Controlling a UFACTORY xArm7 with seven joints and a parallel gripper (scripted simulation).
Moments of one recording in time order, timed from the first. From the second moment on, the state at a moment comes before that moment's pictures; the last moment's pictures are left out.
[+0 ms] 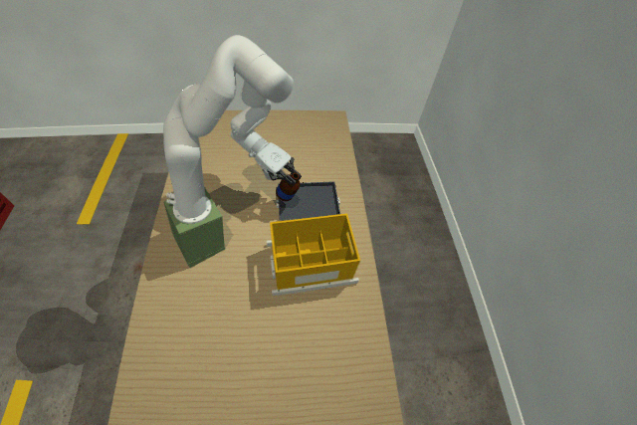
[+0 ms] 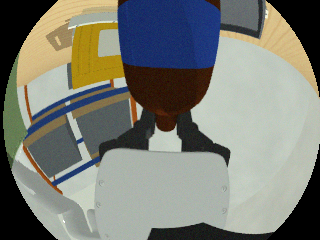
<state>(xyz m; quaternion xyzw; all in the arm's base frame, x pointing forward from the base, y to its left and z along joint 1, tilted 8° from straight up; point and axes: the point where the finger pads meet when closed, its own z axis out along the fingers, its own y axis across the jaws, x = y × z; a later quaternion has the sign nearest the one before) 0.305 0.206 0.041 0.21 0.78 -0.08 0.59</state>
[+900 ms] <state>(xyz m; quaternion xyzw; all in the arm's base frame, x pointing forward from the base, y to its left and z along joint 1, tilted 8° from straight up) 0.328 0.211 0.044 0.21 0.78 -0.08 0.59</state>
